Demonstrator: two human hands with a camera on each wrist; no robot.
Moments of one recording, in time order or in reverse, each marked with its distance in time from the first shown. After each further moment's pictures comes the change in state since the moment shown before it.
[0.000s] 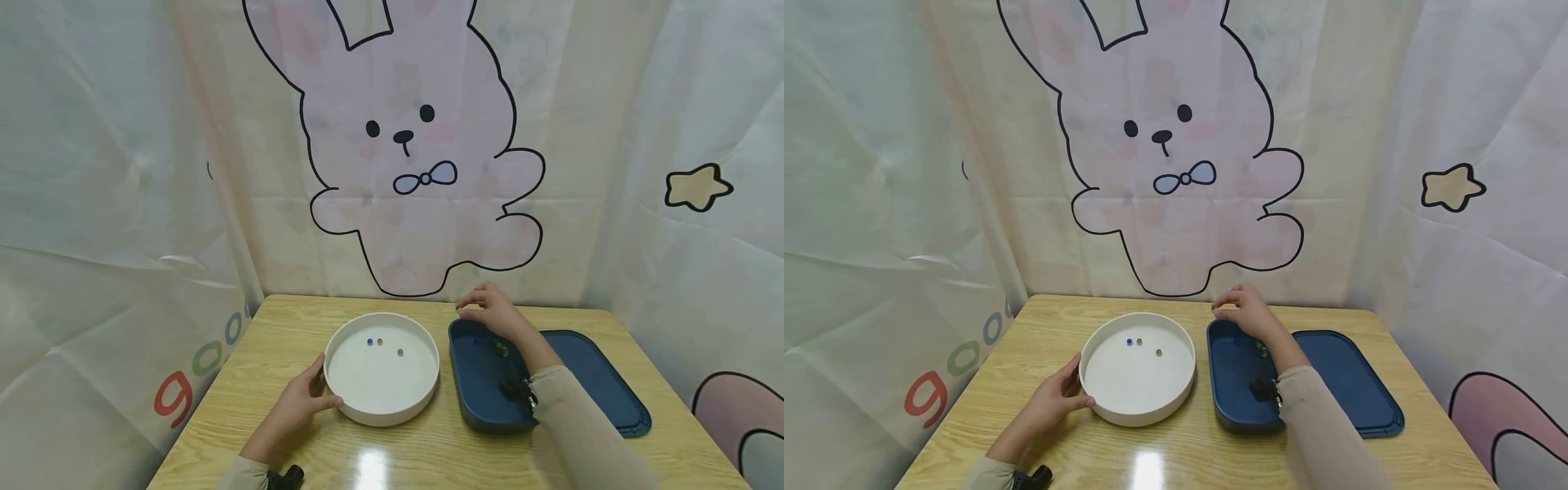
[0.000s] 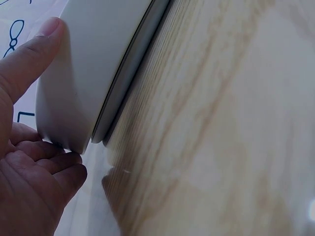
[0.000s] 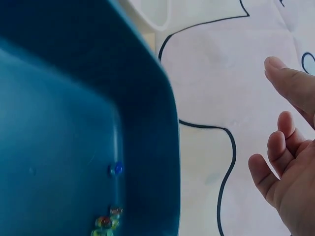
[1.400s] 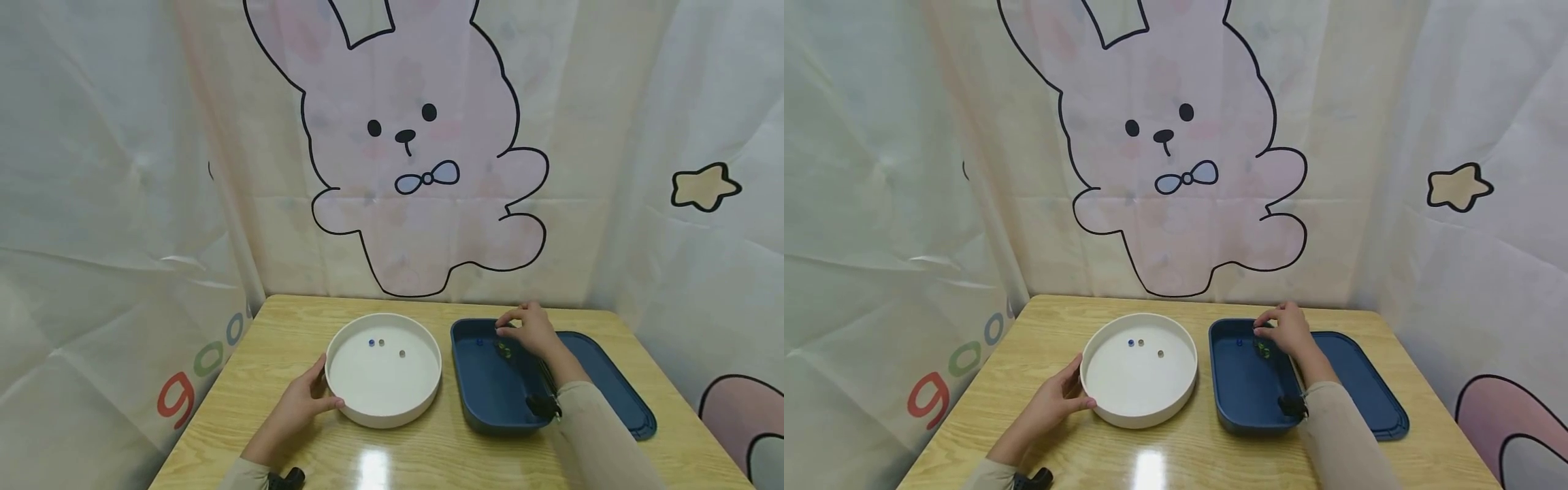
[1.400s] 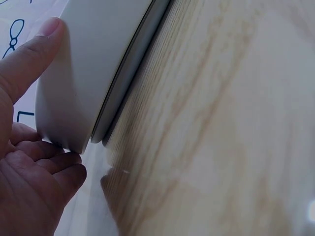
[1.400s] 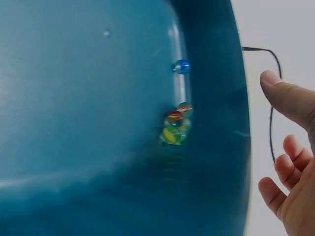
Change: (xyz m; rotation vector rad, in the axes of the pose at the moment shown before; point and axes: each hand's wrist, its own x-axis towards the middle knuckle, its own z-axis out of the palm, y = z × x) left_hand 0.001 0.001 0.000 0.001 0.009 -0.014; right_hand -0.036 0.081 -0.011 -0.223 0.114 0.159
